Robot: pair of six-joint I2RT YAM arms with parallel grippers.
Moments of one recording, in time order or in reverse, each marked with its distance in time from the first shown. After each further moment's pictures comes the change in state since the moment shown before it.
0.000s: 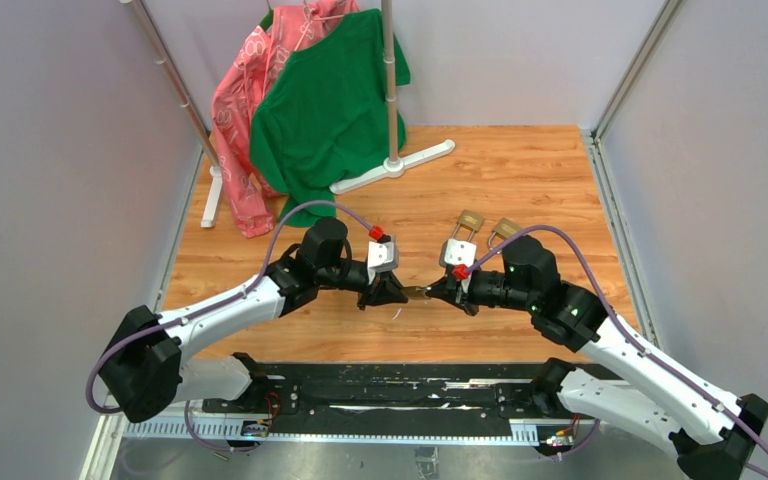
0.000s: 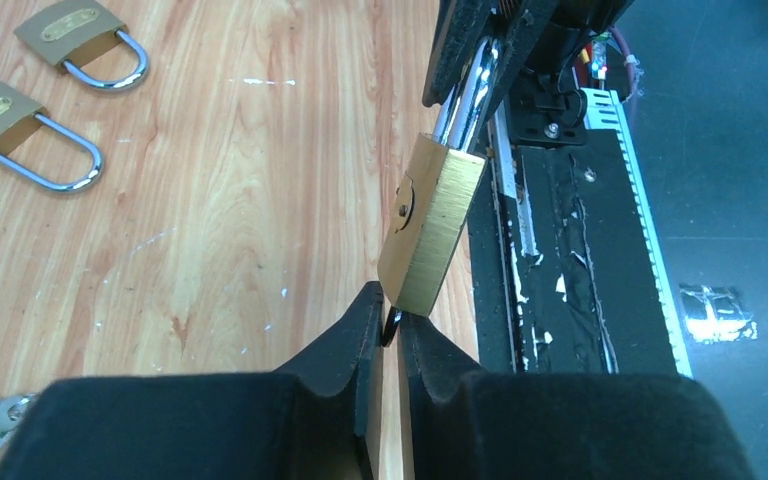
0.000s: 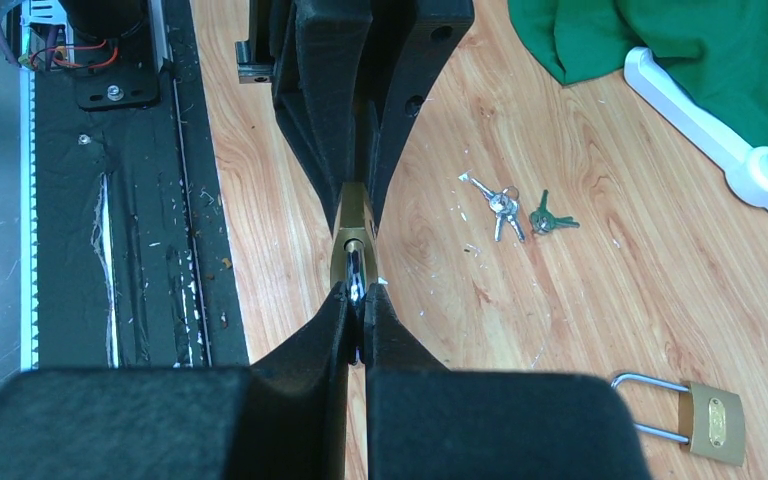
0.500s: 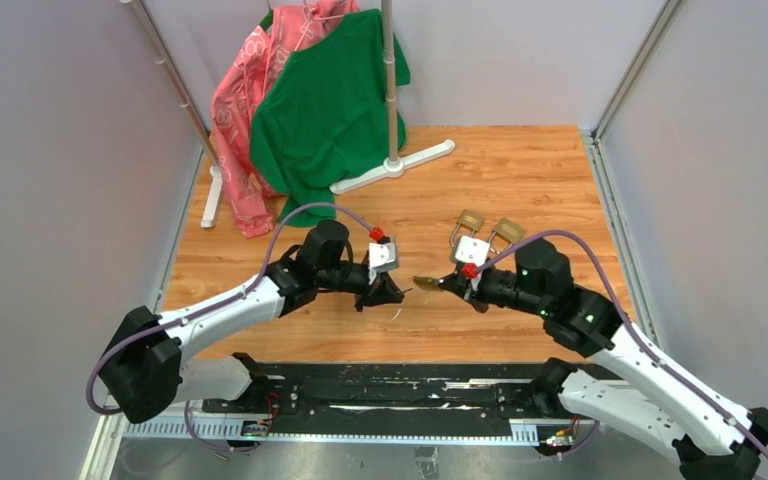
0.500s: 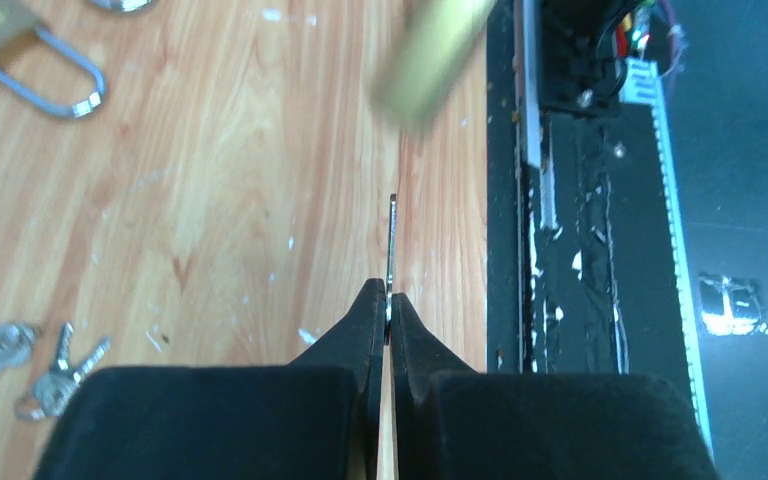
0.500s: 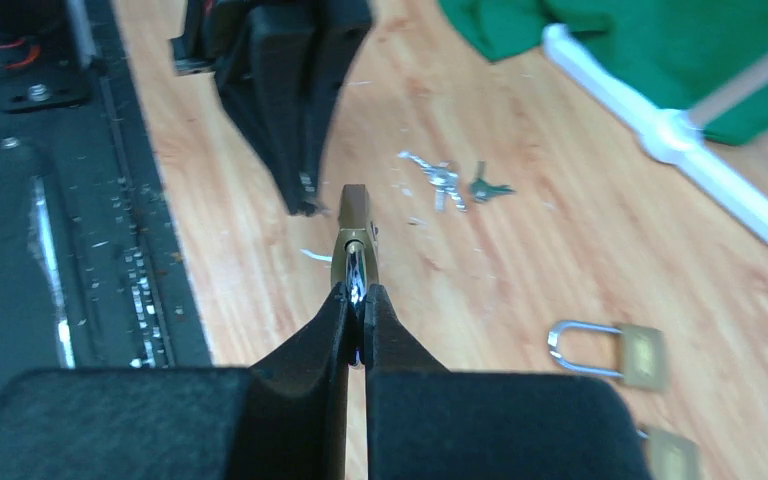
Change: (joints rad) left arm 0.005 0.000 0.005 -0.068 -0.061 -0.013; right arm -0.005 -0.049 0.015 -0.056 0.093 -0.007
